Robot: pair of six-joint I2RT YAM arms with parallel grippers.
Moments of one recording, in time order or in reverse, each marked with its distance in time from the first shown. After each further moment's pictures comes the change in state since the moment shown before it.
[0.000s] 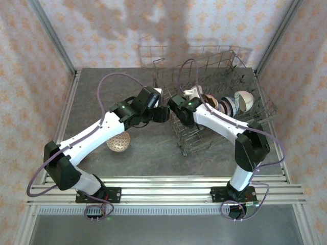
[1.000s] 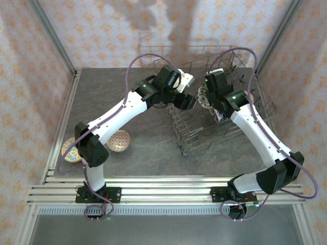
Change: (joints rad) left arm 0.000 0.399 0.523 -0.061 0.319 0.339; right arm -0.245 -0.318 0.051 0.182 -0.622 -0.333
